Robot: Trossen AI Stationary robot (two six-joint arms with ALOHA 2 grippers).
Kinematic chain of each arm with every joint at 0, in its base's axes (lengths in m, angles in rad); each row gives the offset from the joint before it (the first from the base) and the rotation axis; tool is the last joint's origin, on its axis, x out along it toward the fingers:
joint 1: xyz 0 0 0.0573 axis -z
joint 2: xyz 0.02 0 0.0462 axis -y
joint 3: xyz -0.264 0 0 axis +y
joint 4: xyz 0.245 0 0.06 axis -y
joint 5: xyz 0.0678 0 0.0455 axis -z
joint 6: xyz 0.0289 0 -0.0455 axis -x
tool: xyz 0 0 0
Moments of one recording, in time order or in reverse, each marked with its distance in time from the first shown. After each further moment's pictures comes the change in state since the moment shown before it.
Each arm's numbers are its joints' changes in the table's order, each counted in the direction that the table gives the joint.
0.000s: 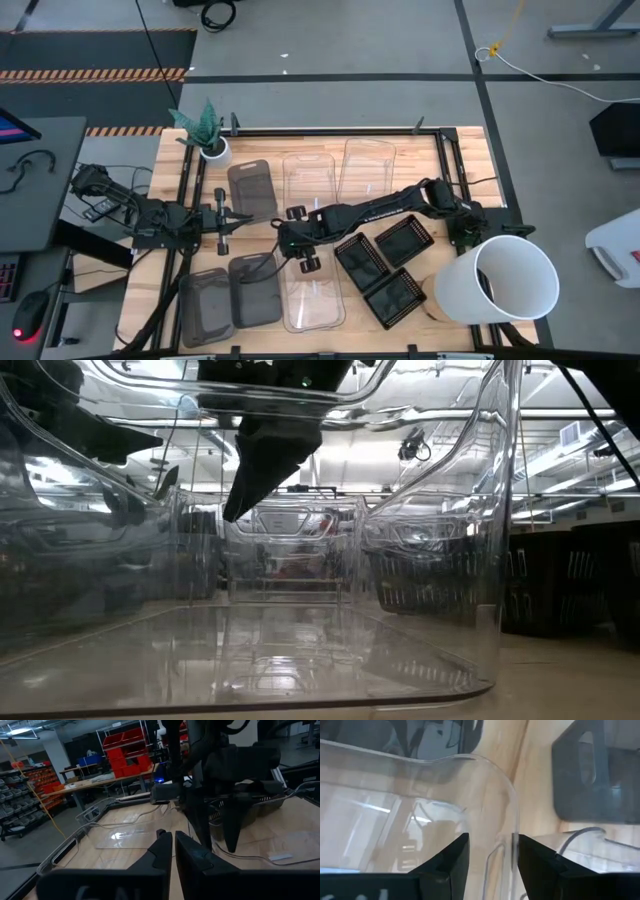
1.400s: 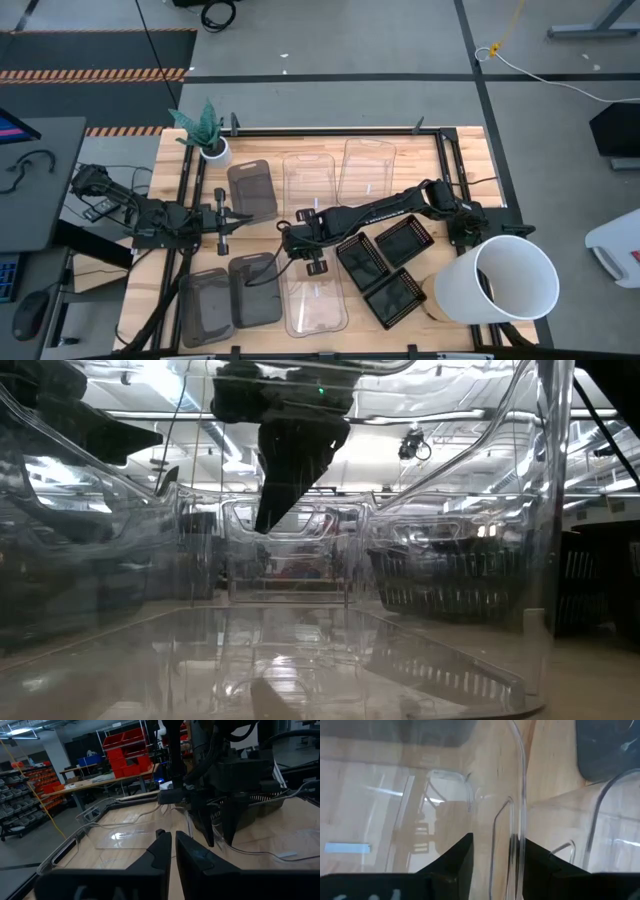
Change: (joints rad) left arm 0.000 0.000 0.000 0.001 0.000 0.000; right arm -0.014 0.002 0.000 -0.138 -0.015 -0.120
